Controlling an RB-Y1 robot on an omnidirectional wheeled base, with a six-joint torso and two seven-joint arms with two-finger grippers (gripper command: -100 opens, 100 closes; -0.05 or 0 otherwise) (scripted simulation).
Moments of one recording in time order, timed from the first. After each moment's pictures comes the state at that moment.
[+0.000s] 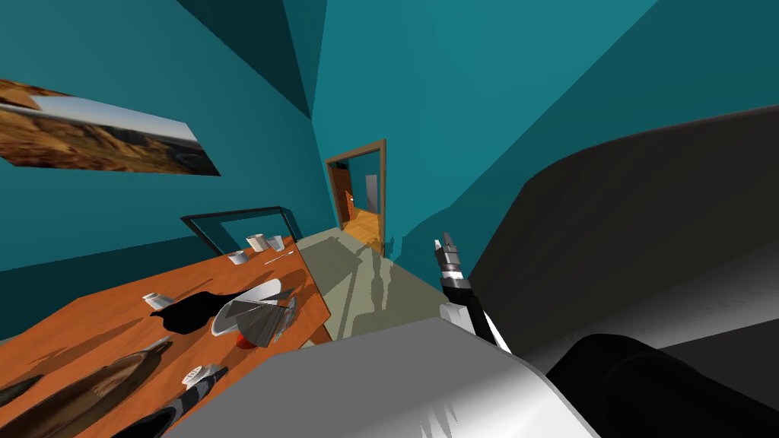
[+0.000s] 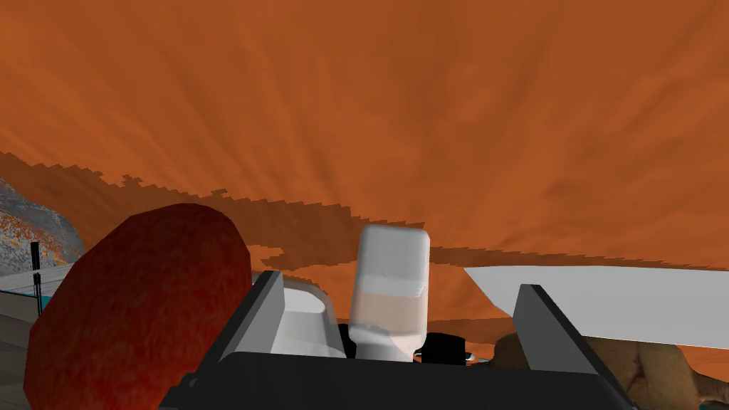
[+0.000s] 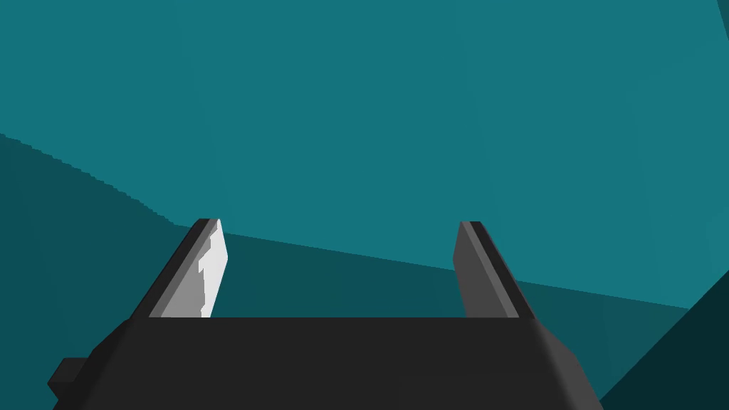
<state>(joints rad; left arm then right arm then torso) 0.21 0.94 -0.48 -0.85 0.01 0.05 0.02 0.52 -0.04 -0.06 -2.25 -0.12 -0.39 0.09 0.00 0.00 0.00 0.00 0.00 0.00</state>
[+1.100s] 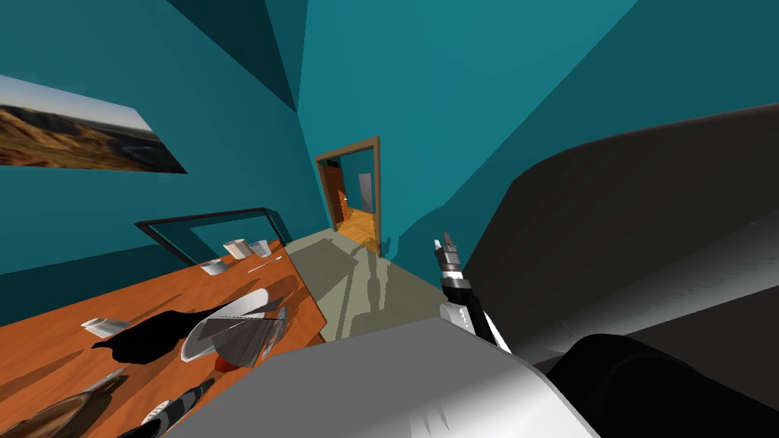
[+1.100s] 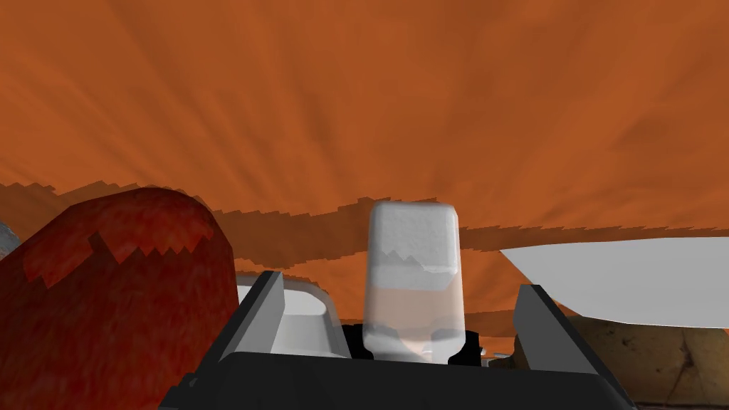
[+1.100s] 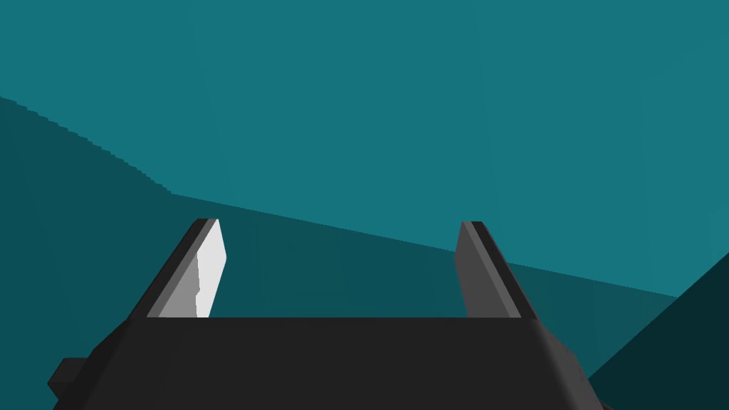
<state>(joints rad) 0.16 0.89 -0.45 -0.69 0.08 0.02 -0.09 0.52 -0.04 -0.06 -2.25 -0.12 -0.39 0.09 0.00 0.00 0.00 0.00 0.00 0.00</state>
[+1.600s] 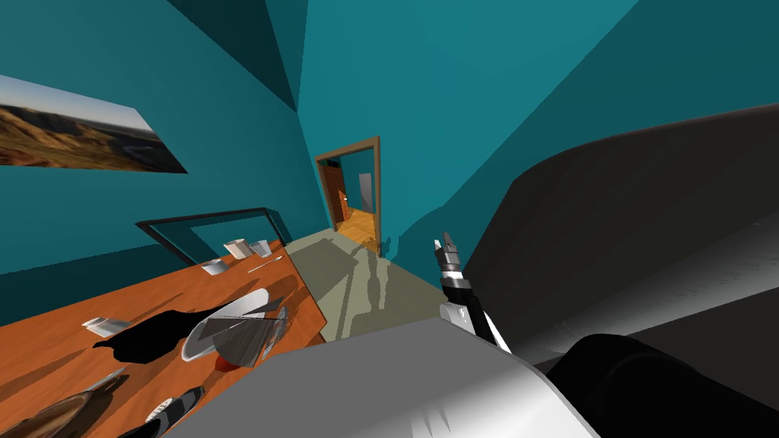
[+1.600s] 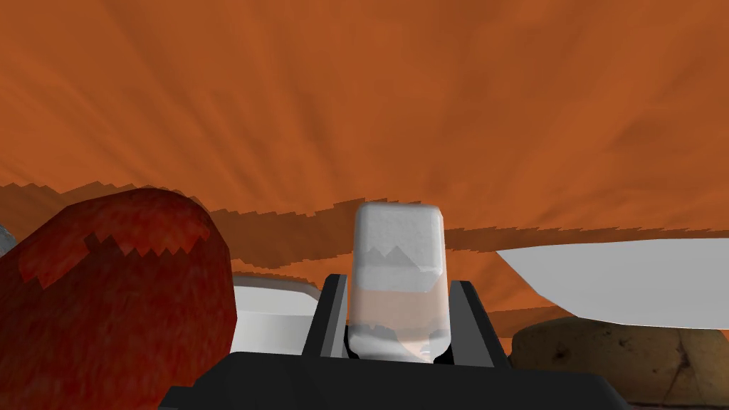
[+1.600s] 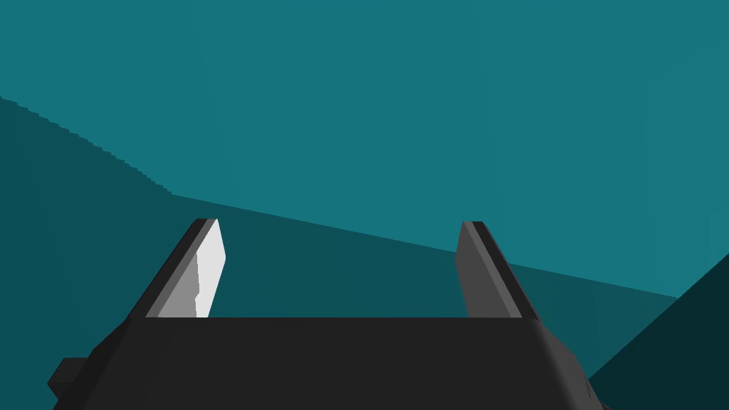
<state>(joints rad) 0.16 0.89 -0.45 -0.69 0.08 0.03 -0.09 0.52 -0.04 -0.06 -2.25 -0.12 -0.39 0.09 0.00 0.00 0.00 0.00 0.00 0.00</state>
